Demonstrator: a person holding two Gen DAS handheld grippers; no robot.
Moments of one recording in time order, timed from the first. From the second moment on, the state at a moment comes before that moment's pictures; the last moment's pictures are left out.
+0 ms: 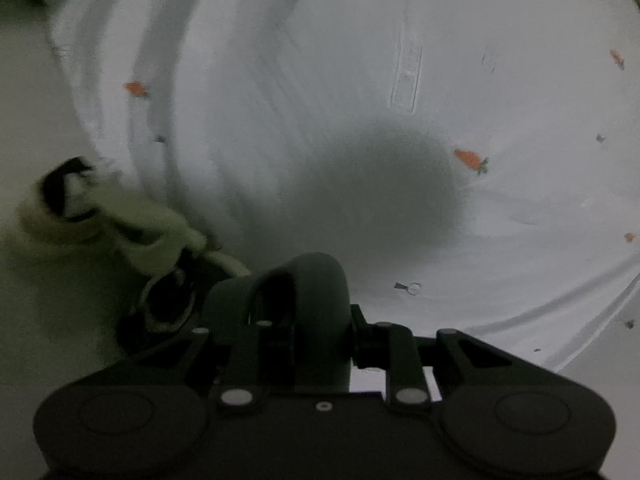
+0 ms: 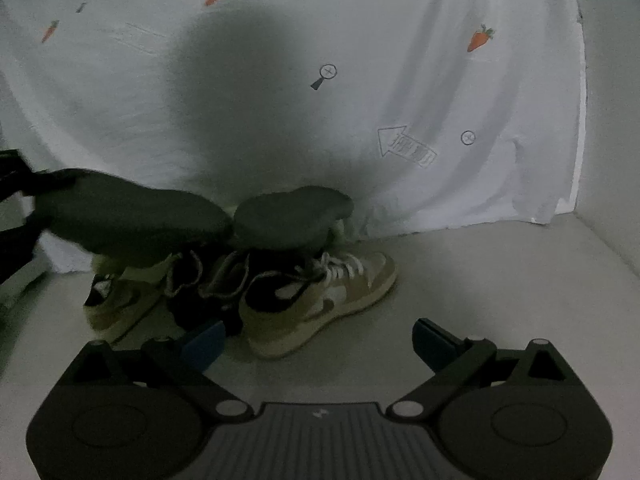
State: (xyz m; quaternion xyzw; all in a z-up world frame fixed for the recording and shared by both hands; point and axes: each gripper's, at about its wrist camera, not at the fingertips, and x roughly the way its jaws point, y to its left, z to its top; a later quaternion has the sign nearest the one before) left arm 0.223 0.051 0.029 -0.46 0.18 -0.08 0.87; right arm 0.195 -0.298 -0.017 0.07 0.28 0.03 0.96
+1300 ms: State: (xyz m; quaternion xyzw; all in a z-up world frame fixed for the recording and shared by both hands) left arm 0.209 -0.031 0.007 -0.45 0.42 -0.08 0.79; right arm 0.191 -0.363 -0.021 0.13 0.27 -0.09 0.95
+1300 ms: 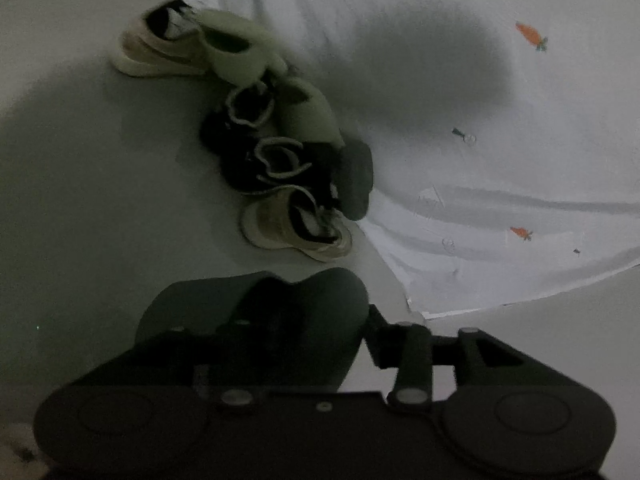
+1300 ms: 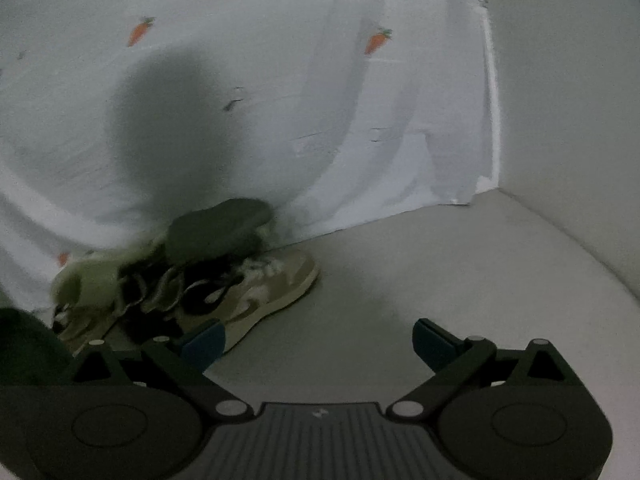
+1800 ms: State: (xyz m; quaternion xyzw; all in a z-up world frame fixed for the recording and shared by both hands) left arm 0.283 -0.099 -0.001 -0.37 0.40 -0.12 0.83; right arm 0.222 -0.391 -0.040 0.14 0.30 -0.11 0.94
